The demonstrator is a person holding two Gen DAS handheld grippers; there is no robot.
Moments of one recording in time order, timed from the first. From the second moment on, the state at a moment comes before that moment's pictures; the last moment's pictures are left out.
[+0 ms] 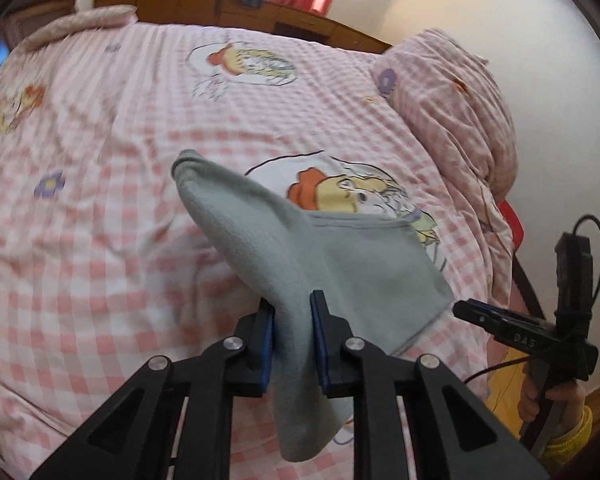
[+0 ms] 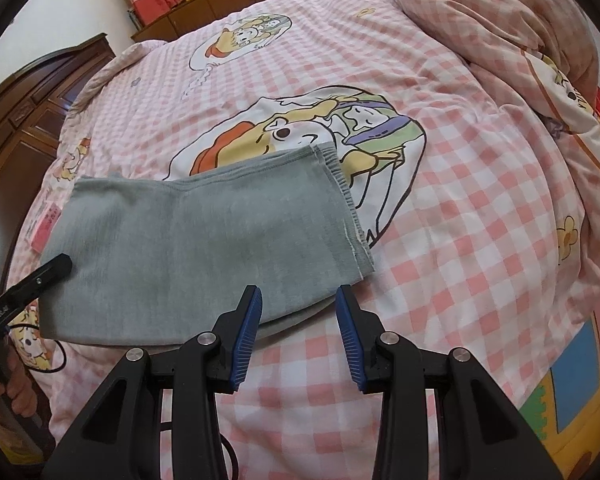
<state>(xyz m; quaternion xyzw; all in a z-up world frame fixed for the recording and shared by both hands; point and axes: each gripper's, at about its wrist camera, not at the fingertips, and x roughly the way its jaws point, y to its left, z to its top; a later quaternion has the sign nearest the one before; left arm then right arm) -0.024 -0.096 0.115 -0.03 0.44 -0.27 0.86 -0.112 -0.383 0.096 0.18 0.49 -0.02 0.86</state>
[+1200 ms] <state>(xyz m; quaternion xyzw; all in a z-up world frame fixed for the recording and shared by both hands) -0.010 -0.290 0.074 0.07 0.51 -0.36 0.78 -0.144 -0.443 0.079 0.24 0.47 -0.06 0.85</state>
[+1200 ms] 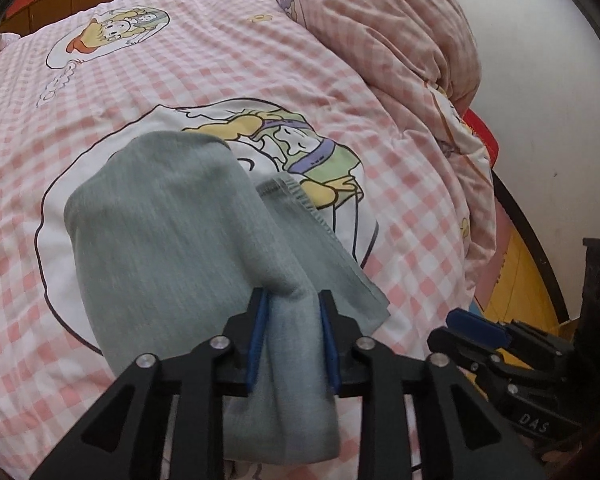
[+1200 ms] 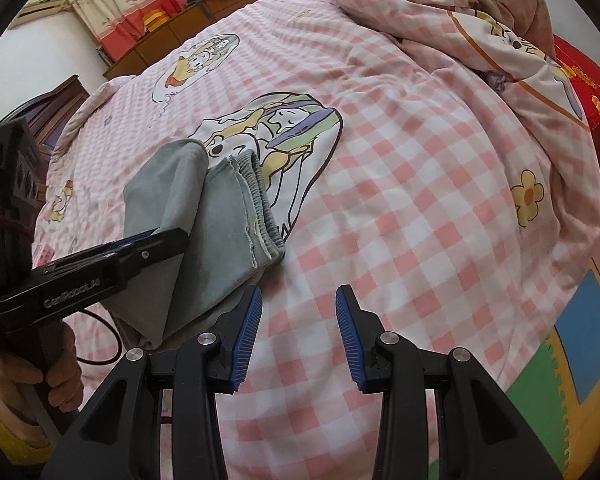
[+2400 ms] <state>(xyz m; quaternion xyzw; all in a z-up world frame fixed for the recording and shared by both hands) -0.010 -0.159 0.064 0.00 0.52 -0.24 0.82 -0.066 -0.370 0.062 0.23 0.52 0.04 0.82</state>
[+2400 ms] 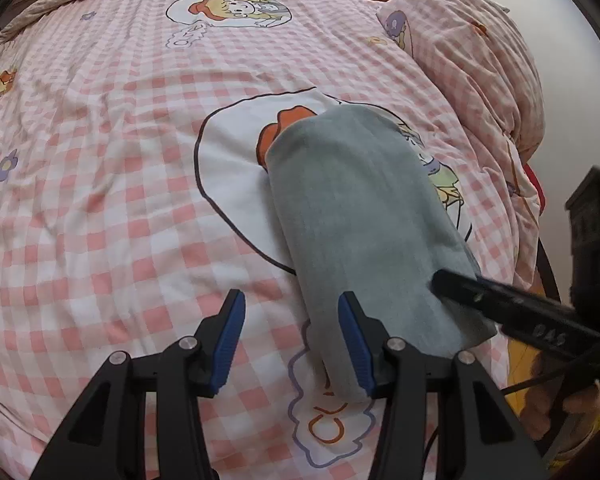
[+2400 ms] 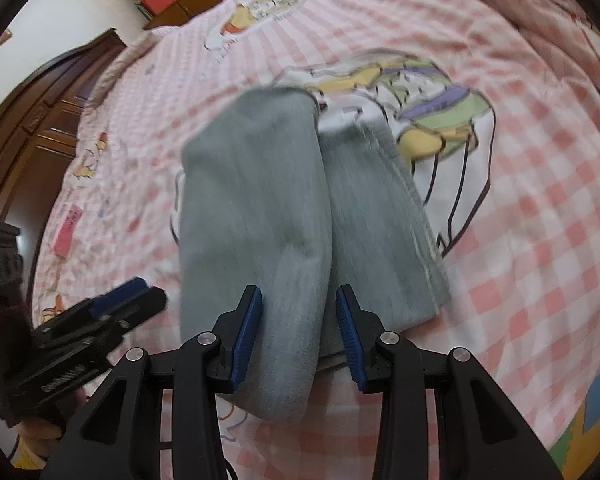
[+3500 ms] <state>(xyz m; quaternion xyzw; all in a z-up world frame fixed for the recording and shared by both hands) -0.008 -0.201 0.077 0.03 0.48 -0.28 0.83 -0.067 -0.425 0.055 0.21 0.48 -0.01 0.85</state>
